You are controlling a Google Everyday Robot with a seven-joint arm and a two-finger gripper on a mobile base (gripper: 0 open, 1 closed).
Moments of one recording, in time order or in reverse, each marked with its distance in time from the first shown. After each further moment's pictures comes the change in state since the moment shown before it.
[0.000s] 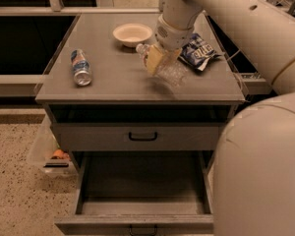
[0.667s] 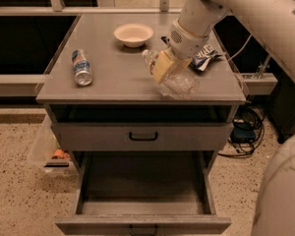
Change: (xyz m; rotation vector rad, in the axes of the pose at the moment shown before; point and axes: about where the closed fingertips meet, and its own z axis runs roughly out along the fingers) arm 0.046 0.022 -0.017 -0.119 -0.022 0.056
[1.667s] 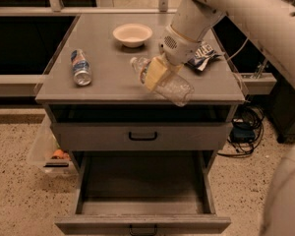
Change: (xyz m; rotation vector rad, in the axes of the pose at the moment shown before) arm 0.008 0.035 0.008 -0.106 0.029 -0.107
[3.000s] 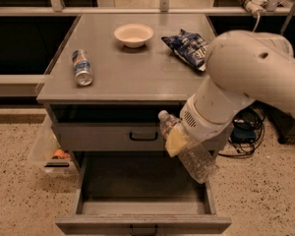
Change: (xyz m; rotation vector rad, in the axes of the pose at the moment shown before) arm 0.158 0.059 0.045 0.167 -0.001 0.271
